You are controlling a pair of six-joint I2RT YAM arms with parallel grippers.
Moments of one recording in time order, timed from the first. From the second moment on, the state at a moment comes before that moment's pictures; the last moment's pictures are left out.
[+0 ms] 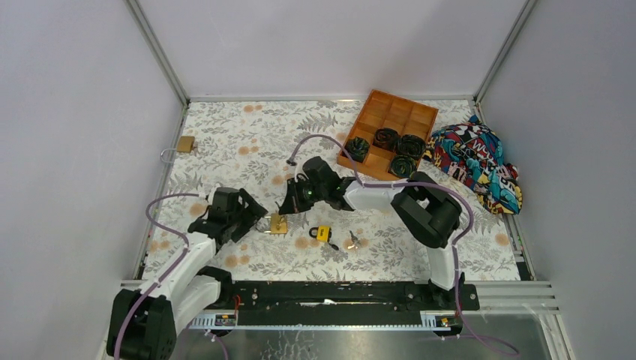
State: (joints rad) left arm -0.22 0.92 0.37 -0.33 -0.01 -0.96; right arm 0.89 1.97 1.17 0.19 -0.45 0.63
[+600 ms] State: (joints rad) left arm 0.04 1.36 0.99 -0.34 -0.18 0.09; right arm 0.90 2.07 1.42 -0.29 -0.34 0.51
